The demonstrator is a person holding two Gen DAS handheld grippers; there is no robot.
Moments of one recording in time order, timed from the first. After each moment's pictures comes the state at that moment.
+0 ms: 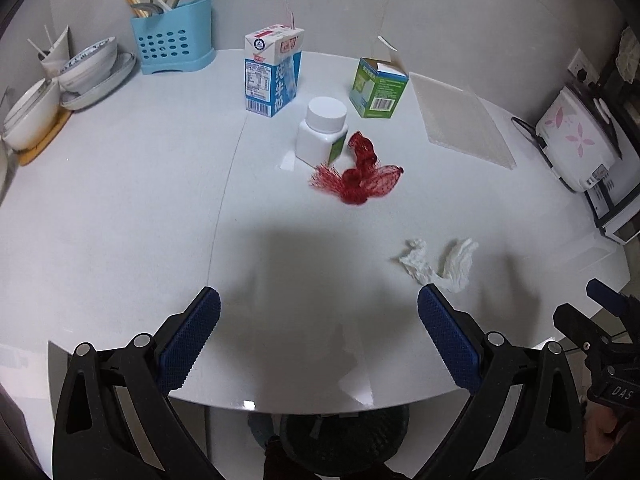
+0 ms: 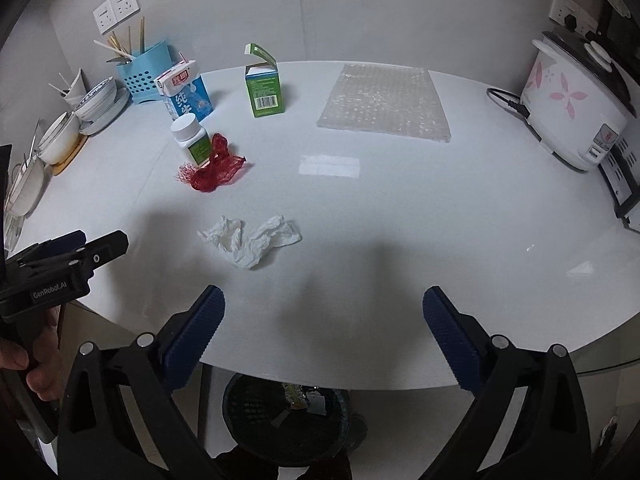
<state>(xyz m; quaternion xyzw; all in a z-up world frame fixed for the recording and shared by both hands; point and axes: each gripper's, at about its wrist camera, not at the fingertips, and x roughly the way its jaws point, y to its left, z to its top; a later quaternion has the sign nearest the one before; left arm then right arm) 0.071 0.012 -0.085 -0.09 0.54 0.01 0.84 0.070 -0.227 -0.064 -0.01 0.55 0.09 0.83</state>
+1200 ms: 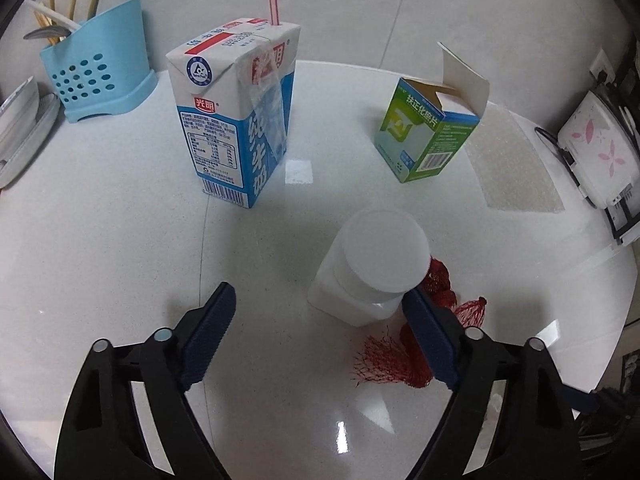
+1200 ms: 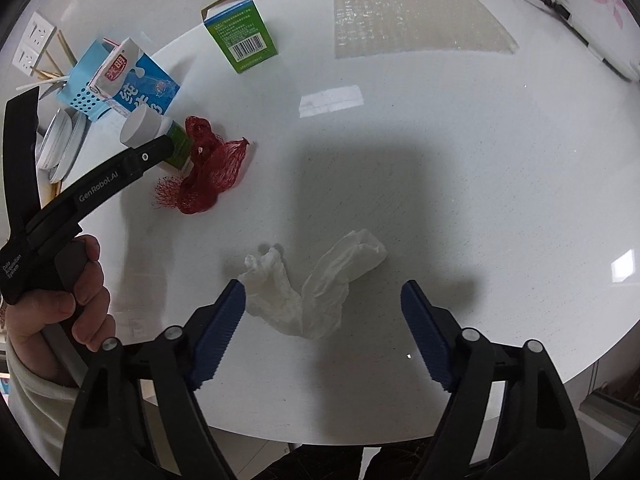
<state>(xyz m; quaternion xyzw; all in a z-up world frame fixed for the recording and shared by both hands) 0.226 0.042 -0.150 -0.07 0.54 -0.04 0.84 0.144 -0.168 -0.143 0.11 0.66 0.05 0.74</state>
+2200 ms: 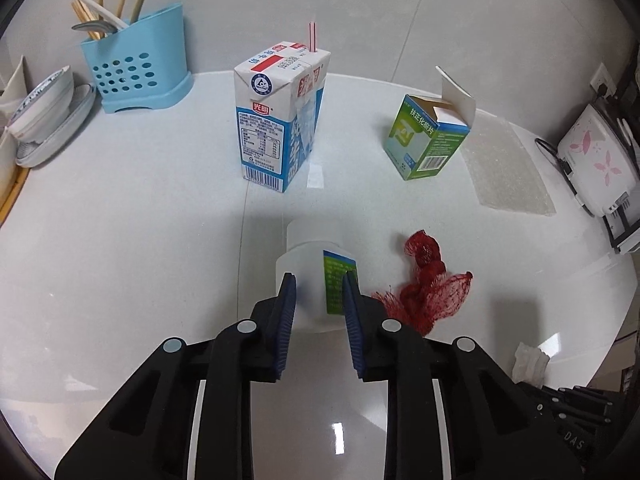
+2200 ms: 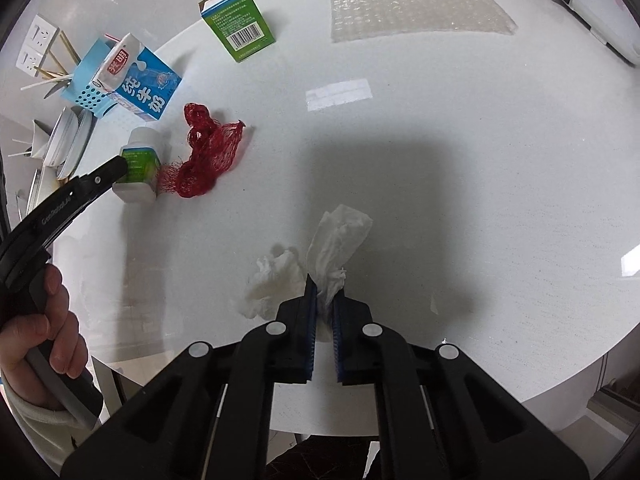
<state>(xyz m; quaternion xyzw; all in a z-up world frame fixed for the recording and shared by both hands) 0.185 0.056 -0.122 -0.07 0.53 -0.01 0.85 0.131 -0.179 -0.147 0.13 0.67 0.07 0.73</state>
